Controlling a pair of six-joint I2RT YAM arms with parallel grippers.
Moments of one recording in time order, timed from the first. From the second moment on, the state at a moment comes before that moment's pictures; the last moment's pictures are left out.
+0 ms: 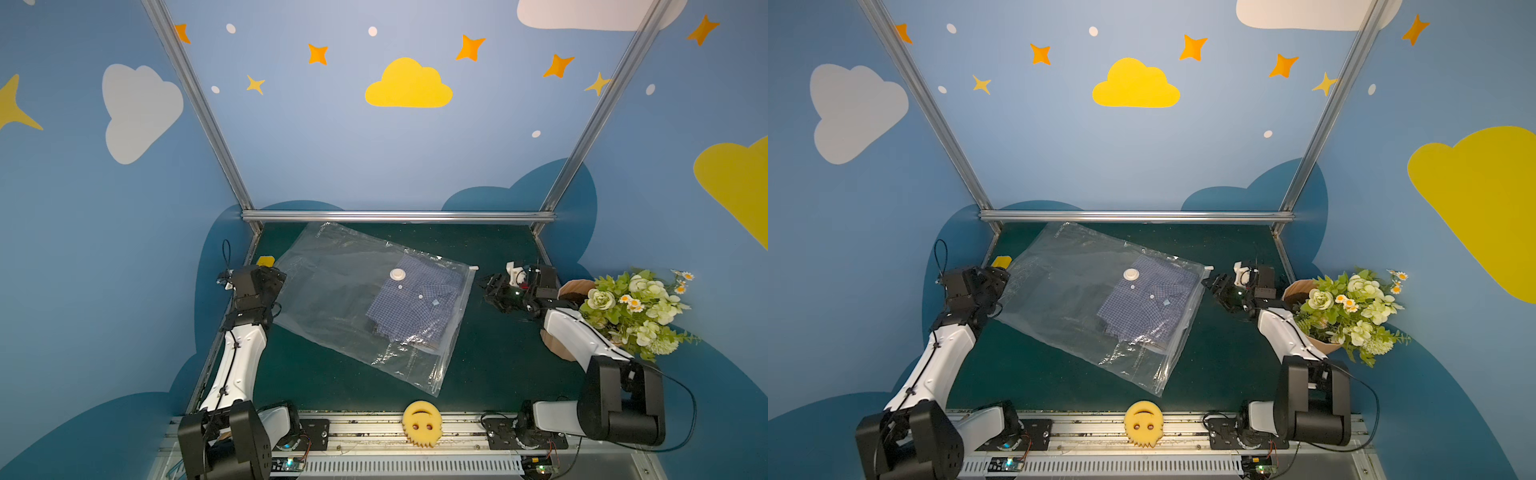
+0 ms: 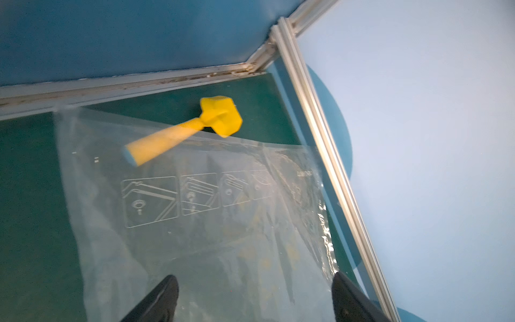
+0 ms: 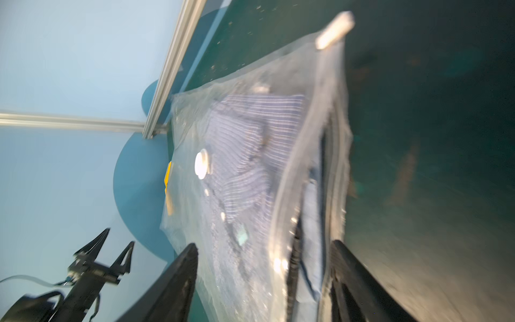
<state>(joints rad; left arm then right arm) 0.29 1.15 0.73 -0.19 0.01 -0.98 0.01 1.39 0.80 -0.16 -0.66 0.68</state>
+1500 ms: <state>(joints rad) 0.33 1.49 1.00 -0.20 0.11 -0.84 0.20 1.86 0.93 0.01 -0.71 0.77</state>
